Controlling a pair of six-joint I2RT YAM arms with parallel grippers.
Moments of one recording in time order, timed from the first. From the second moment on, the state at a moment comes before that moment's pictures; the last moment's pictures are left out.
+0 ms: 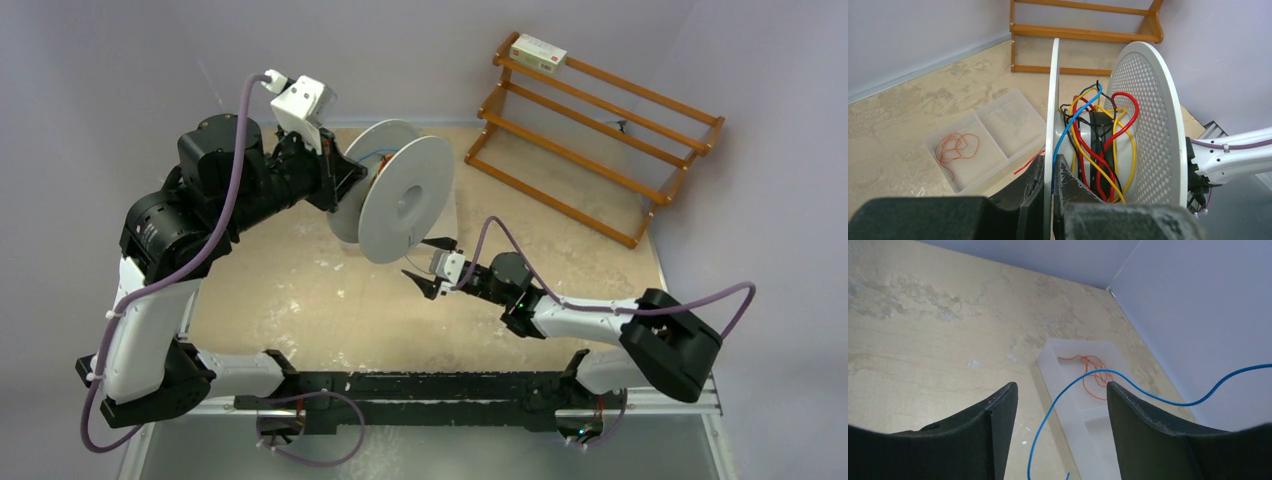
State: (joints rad) left arm -0.78 1.25 2.07 -1.06 -0.07 -0.21; right arm 0.90 1.31 0.47 0.93 -0.28 -0.44
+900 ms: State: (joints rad) left arm -0.78 1.25 2.07 -1.06 -0.05 -0.23; right arm 0.90 1.44 0.41 1.03 -0.25 -0.40
